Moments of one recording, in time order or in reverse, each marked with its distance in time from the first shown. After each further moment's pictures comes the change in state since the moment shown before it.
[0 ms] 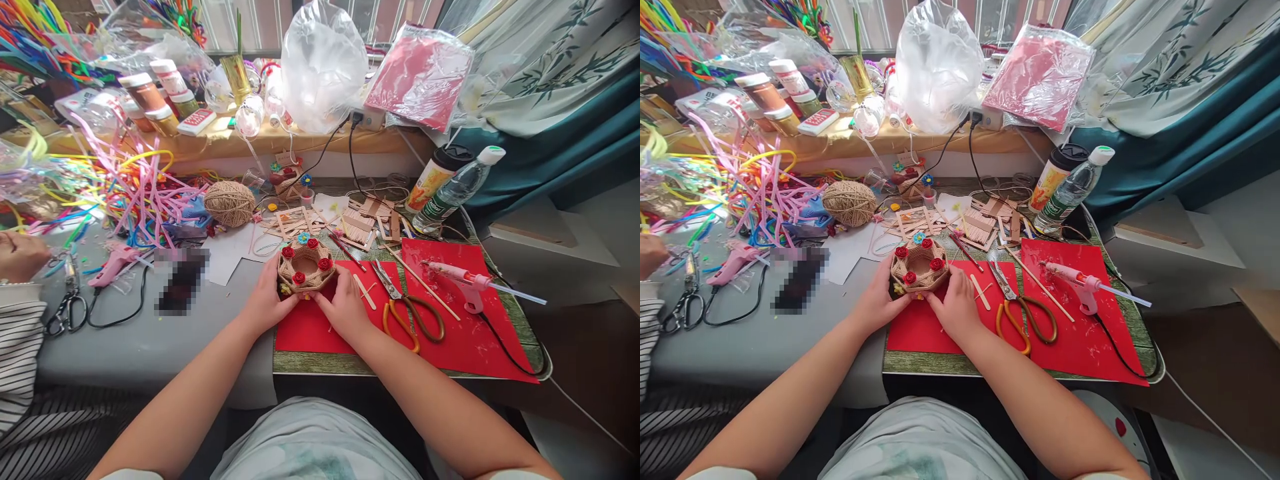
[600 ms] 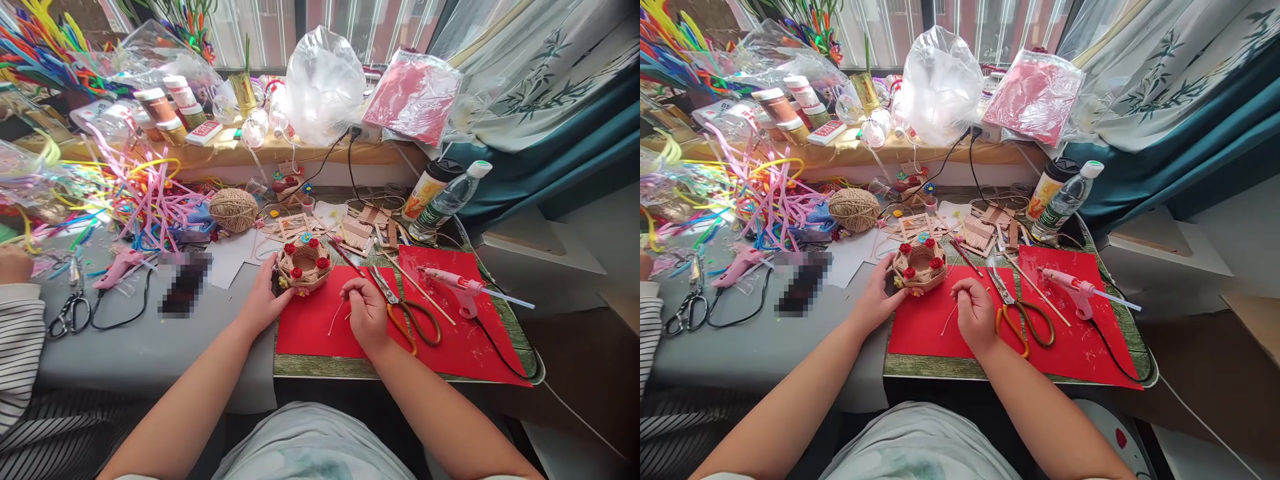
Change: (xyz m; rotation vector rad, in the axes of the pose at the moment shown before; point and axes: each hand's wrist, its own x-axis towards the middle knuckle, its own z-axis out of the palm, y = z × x) left_hand -0.003 -0.021 0.000 -0.116 0.067 -0.082; right_hand -0.014 0.000 -0.033 0.566 0.167 -0.020
